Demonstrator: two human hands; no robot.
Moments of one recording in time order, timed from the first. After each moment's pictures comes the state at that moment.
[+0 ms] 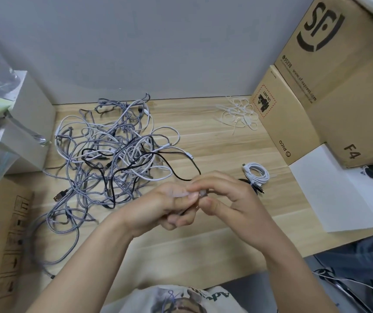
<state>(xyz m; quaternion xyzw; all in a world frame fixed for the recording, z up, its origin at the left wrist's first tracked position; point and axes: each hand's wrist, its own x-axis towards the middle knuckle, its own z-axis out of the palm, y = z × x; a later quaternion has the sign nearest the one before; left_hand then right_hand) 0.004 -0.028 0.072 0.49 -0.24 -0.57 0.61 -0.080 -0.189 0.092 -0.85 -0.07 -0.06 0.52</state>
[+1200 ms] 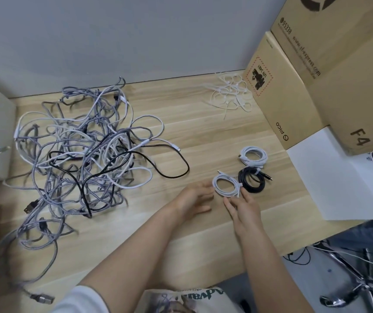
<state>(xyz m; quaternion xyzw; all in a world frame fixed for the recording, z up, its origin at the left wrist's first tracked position) 0.007 -0.153 -0.046 0.52 0.07 -0.60 0.61 -0.079 -0.262 -0.057 -0.38 0.55 -0.14 0.73</state>
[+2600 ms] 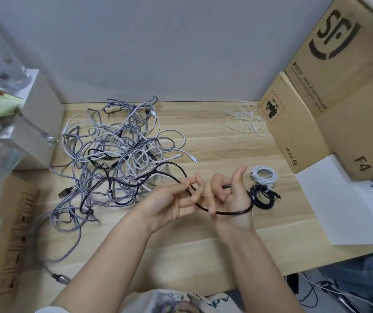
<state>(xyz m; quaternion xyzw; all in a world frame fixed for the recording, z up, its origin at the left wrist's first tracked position) 0.014 -0.059 0.035 0.42 0.10 -0.51 0.75 -0.051 -0.171 0.062 -0.48 0.13 -0.05 0.87</state>
